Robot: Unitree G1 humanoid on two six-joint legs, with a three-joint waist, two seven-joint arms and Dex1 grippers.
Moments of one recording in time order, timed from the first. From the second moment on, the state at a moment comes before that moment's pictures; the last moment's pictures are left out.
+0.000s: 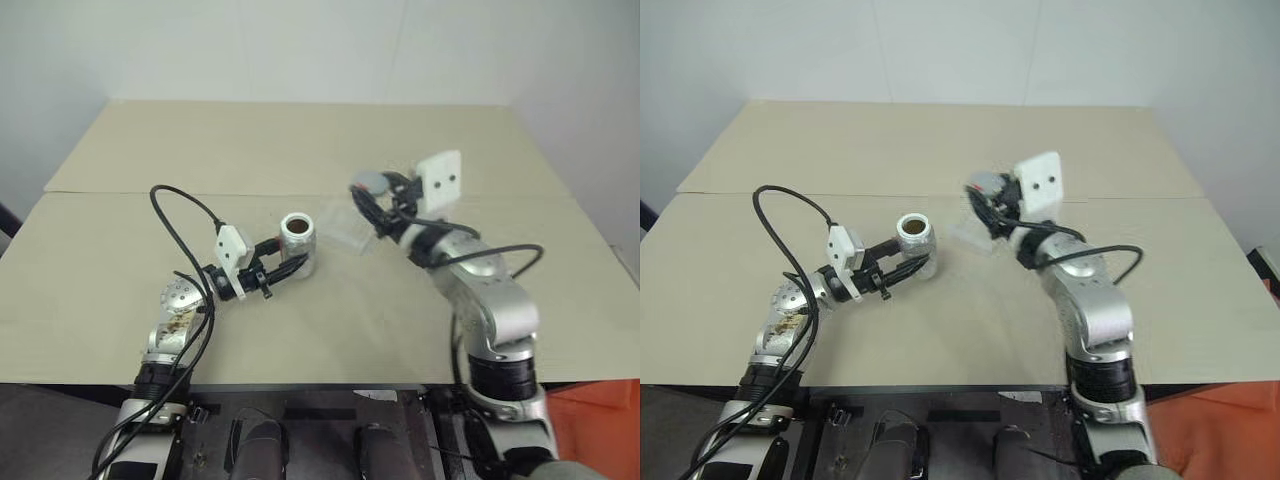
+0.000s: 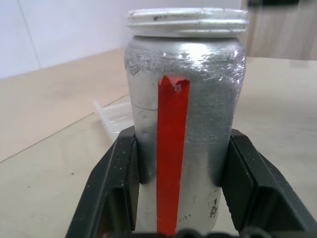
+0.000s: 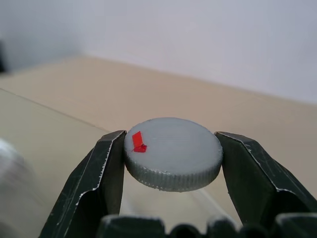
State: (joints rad) left arm -0.43 0.37 0.02 0.21 -0.33 -0.04 -0.93; right arm -0.51 -0.29 -0.01 -0.33 0.20 0.69 0.23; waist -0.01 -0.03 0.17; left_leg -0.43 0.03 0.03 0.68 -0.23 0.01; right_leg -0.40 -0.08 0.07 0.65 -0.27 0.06
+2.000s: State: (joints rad) left arm -1.47 0.27 -1.05 1.40 1.21 -0.41 0.36; right arm -0.22 -0.41 -0.14 -0.72 0.25 1.03 0.21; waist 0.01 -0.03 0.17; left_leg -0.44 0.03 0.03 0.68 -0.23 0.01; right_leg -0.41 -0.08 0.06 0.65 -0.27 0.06
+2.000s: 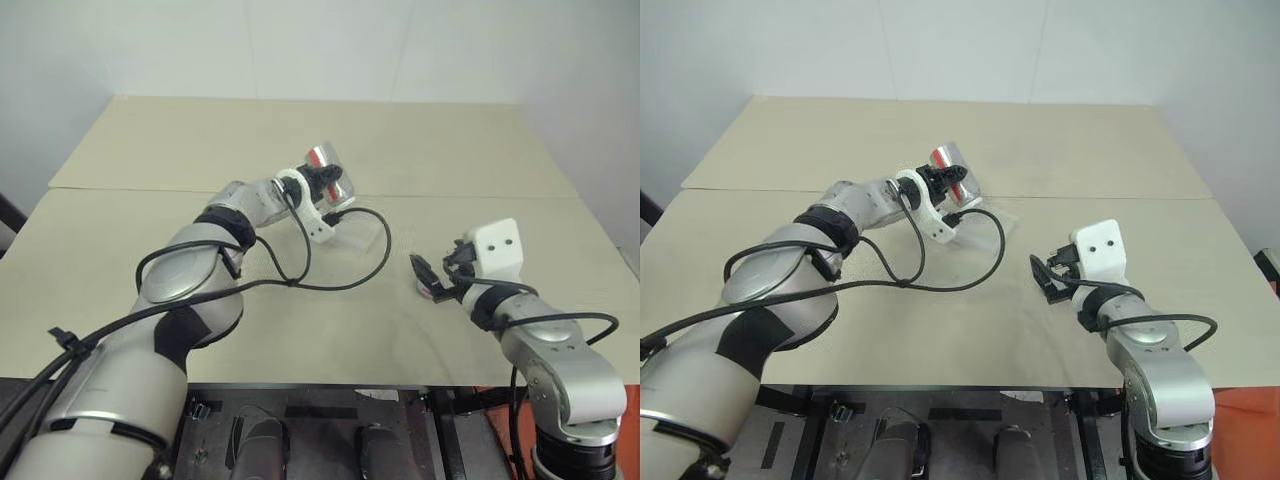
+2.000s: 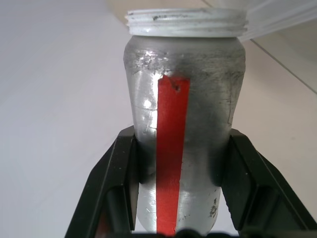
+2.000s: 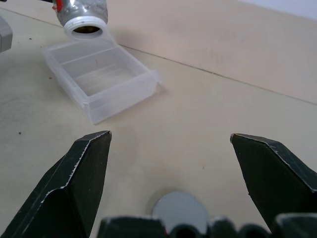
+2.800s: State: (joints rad) left arm -1.34 0.25 -0.20 1.40 0.40 -0.33 -0.25; right arm -0.20 -0.43 -0.12 -0.69 0.24 1.01 0.21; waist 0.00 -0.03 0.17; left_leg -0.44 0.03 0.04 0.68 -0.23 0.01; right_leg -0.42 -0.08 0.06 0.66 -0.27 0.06
